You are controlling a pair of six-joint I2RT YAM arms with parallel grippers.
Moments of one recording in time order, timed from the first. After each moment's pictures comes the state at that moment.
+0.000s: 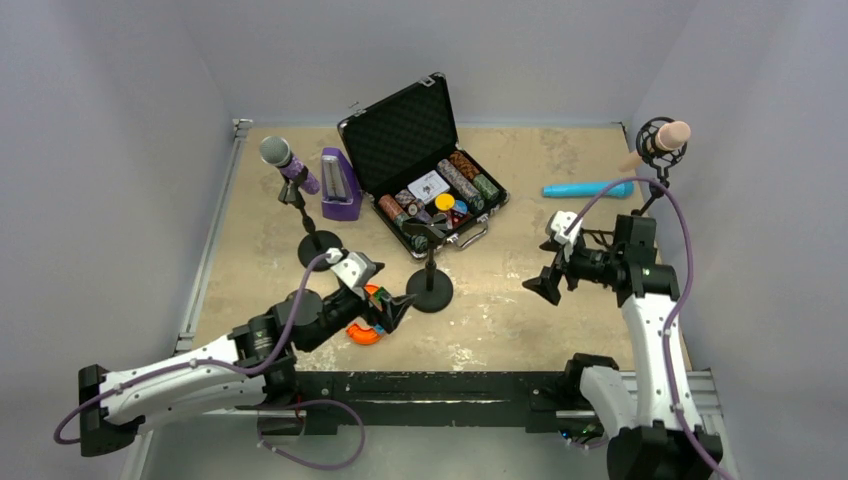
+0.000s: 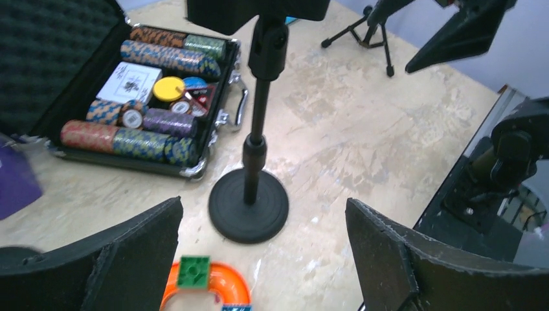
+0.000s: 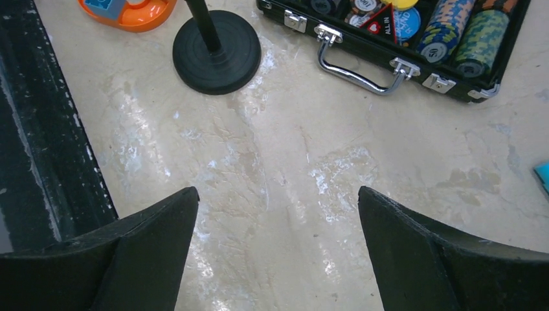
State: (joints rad) left arm -1.15 0.56 0.48 -0.02 -0.34 -0.18; right arm -0.14 0.89 0.83 -0.89 -0.96 -0.89
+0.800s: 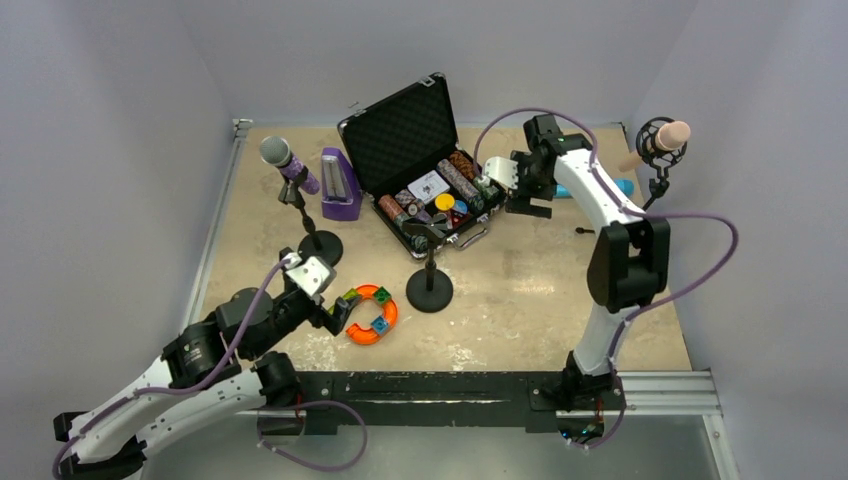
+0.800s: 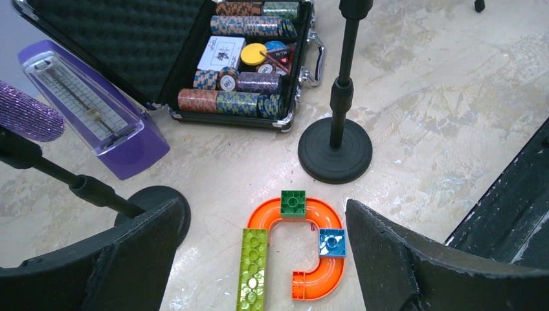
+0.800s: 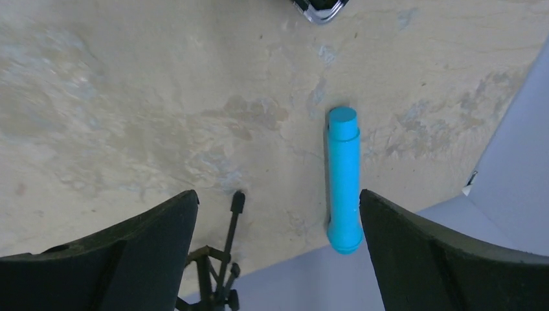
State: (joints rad) left arm -1.03 0.36 0.71 -0.61 -0.34 0.03; right arm 0.20 1.82 1.63 -0.99 0.00 -1.21
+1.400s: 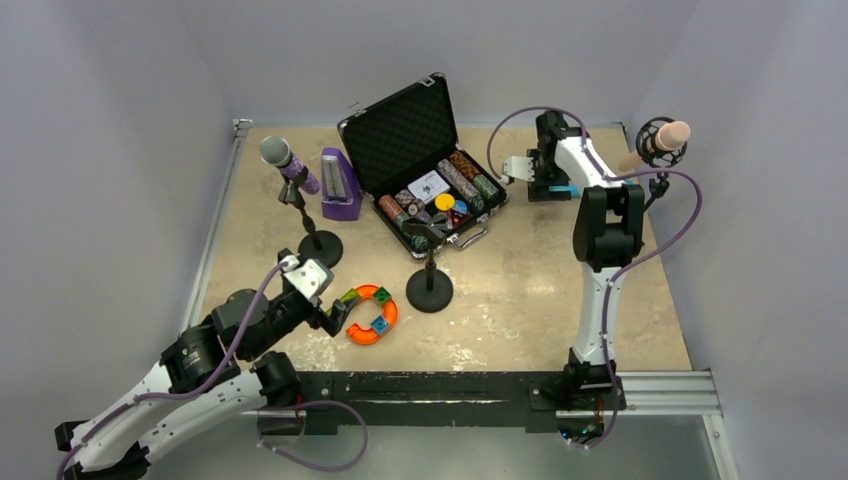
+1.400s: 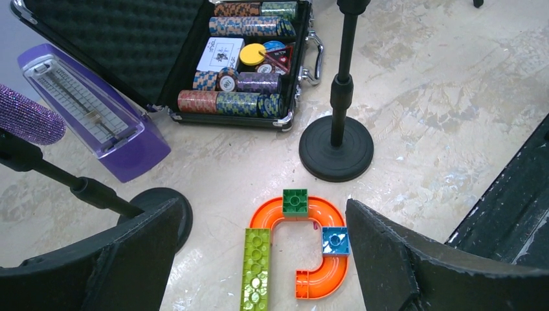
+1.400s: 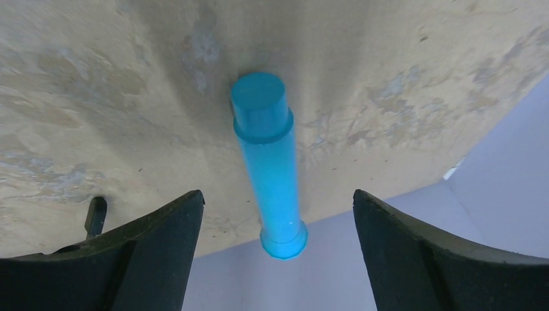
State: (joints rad) left arm -0.98 0.32 0.69 -0.61 -0.28 0.07; right arm 0.09 2.23 1.91 -0.92 0.22 -1.47
